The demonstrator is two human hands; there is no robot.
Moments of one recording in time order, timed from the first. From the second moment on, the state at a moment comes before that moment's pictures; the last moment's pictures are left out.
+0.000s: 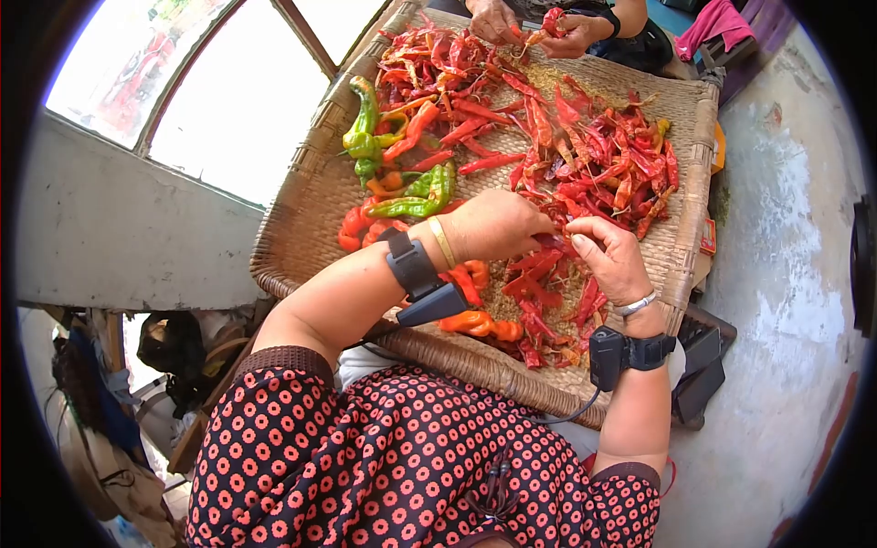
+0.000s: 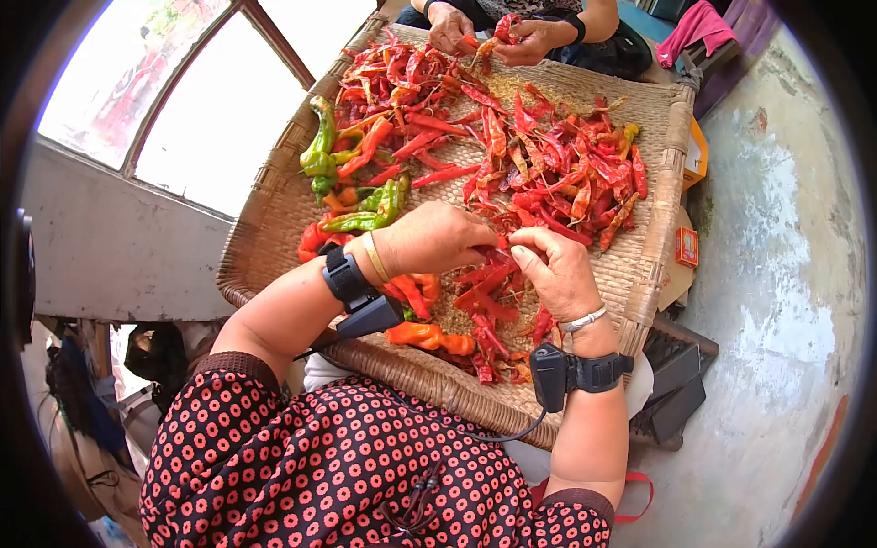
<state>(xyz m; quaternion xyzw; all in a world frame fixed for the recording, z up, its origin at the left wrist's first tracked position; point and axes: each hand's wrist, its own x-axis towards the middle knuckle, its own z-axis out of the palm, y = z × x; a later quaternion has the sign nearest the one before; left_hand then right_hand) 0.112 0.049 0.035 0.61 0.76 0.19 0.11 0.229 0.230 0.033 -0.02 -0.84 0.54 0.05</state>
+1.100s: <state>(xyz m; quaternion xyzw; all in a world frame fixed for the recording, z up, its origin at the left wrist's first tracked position) 0.118 0.055 0.017 0.54 0.74 0.35 0.21 0.228 0.219 0.037 -0.06 -0.82 0.56 -0.01</state>
